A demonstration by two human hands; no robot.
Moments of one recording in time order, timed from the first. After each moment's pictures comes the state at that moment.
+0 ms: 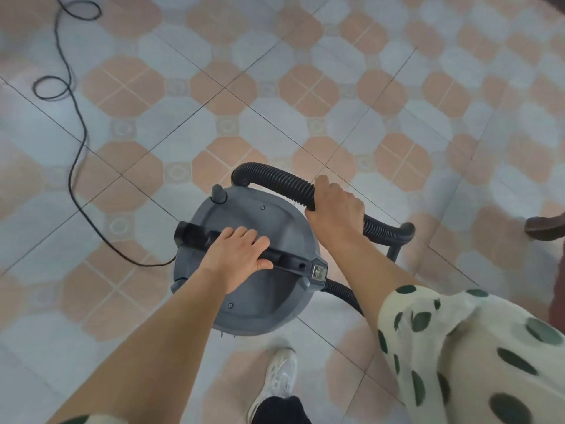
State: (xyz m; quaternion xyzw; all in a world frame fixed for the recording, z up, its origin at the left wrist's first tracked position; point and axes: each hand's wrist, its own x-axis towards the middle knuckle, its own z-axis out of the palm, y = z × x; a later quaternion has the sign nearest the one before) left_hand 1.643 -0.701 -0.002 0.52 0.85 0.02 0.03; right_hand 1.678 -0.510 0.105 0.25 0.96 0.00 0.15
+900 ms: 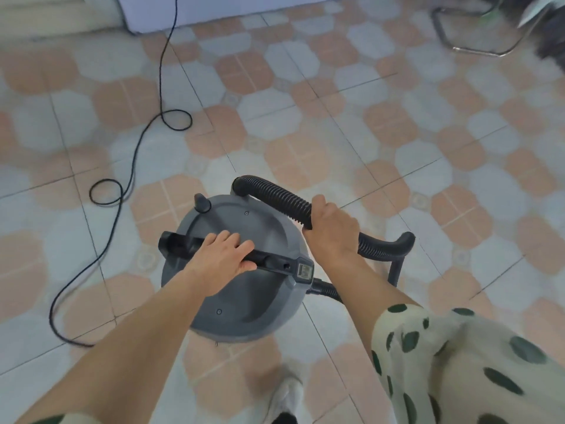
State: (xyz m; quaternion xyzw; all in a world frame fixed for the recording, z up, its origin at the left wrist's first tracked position) left_hand 1.034 -0.554 0.006 0.30 0.95 0.02 0.06; right_hand 1.010 -0.339 0.093 0.03 0.99 0.02 0.13
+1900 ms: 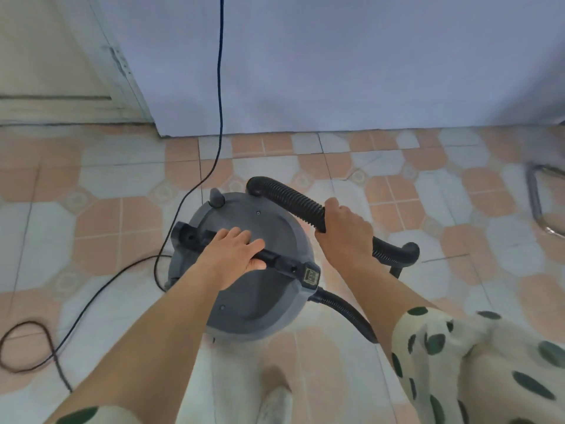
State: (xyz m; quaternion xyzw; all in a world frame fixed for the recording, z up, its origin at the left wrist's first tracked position) left_hand 0.241 -0.607 0.022 0.16 0.97 0.03 0.15; right_hand 0.169 -0.411 0.109 -0.11 0.99 0.00 0.11
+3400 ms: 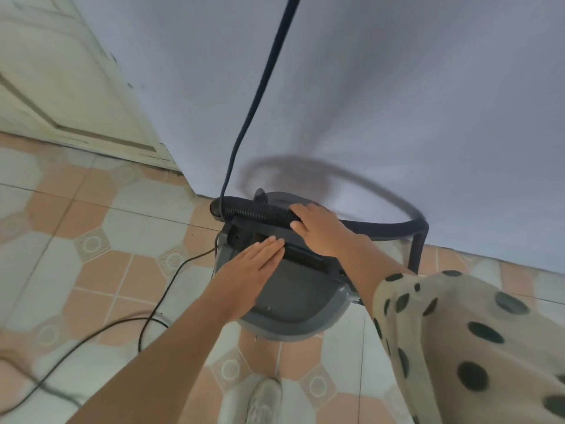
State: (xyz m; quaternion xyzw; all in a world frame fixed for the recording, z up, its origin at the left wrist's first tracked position) left_hand -0.108 -0.715 0.022 0.02 1.00 0.07 0.05; right_hand -0.301 -0.618 0.046 -0.45 0.84 -0.01 0.29
